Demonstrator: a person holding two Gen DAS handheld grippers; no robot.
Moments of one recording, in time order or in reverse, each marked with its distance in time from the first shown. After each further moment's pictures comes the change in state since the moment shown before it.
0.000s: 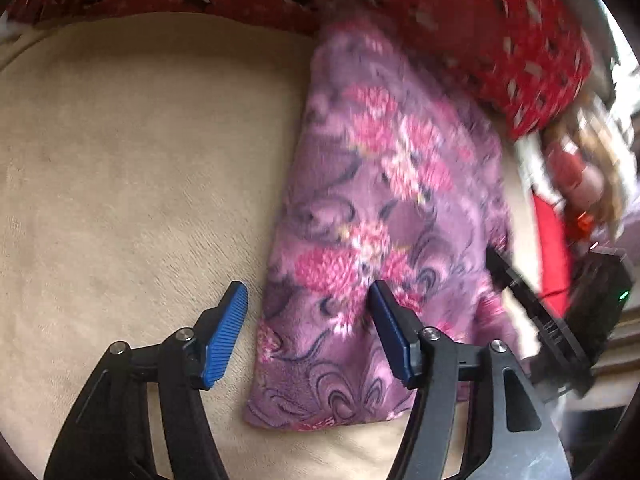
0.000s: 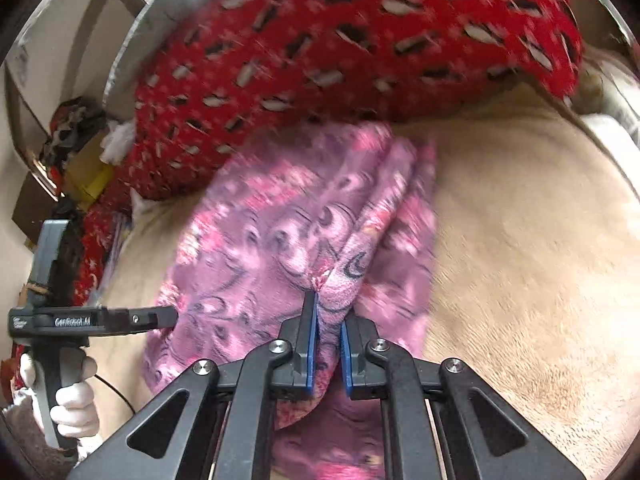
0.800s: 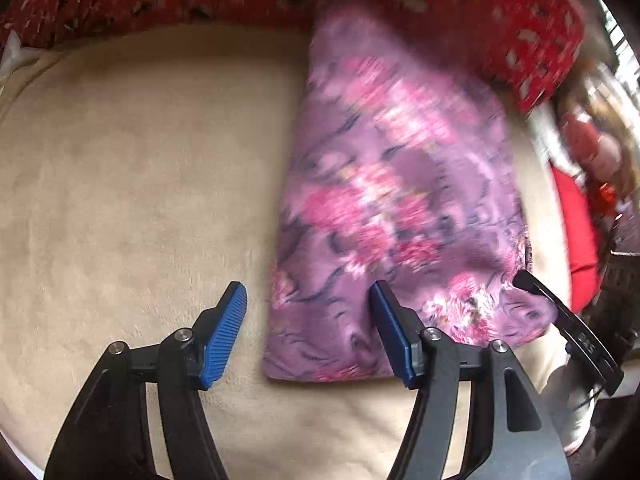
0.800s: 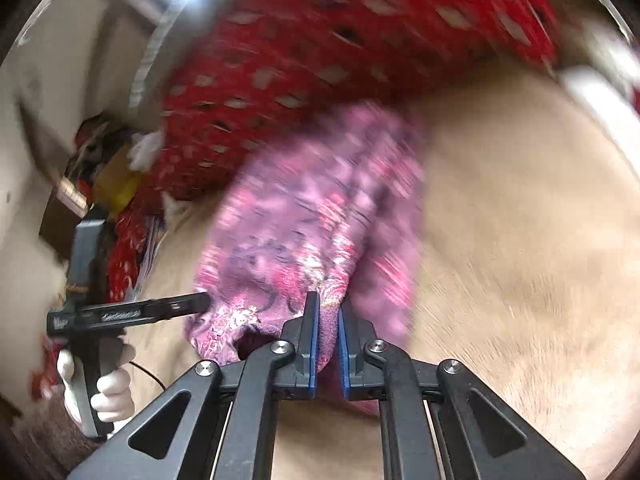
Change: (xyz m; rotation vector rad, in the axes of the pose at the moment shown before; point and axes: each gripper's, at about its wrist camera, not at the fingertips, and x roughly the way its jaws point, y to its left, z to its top) left arm -0.007 -0.009 -0.027 0.049 0.005 0.110; right arm -0.037 -0.027 -0.045 0.106 0.045 0.097
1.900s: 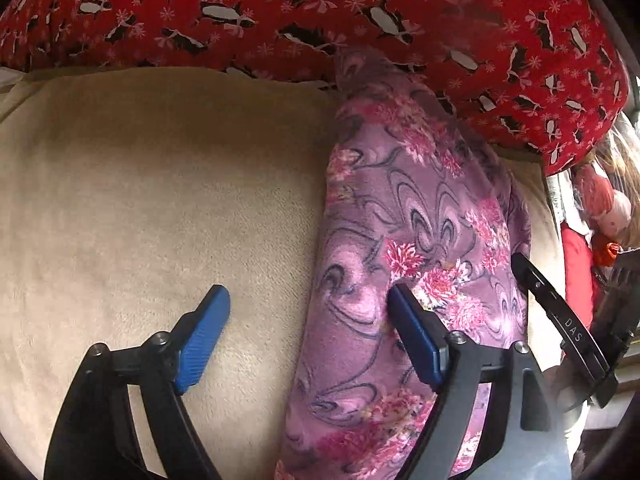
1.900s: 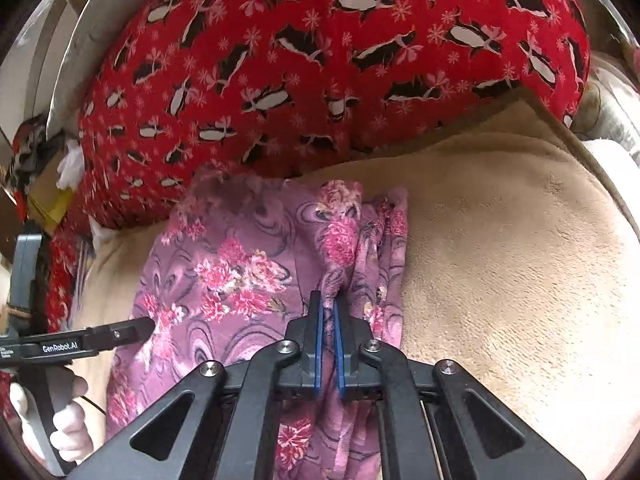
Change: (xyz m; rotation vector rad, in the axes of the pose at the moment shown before) left arm 0.022 0.014 0.105 -0.070 -0.051 -0.023; right arm 0.066 0.009 0.111 -0.059 -0.058 -0.206
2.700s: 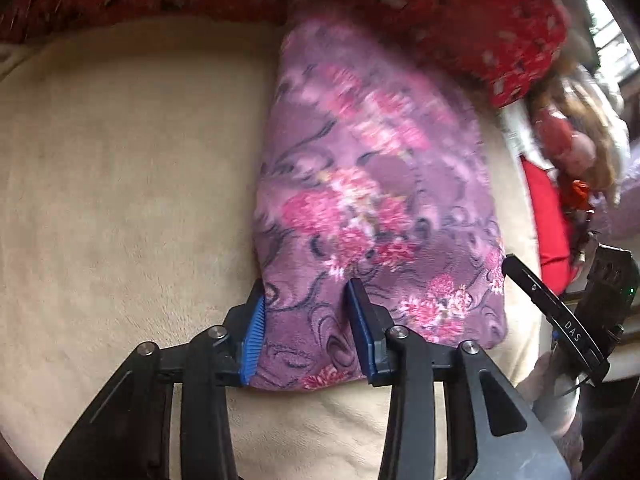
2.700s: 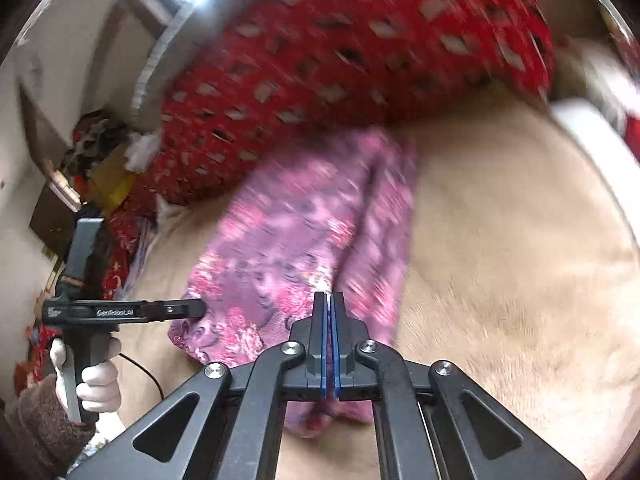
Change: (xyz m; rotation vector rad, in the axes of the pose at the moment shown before) left arm -0.017 -0.006 -0.084 0.054 0.101 -0.114; right arm -0.091 -0.008 -0.095 0.011 0.015 0.165
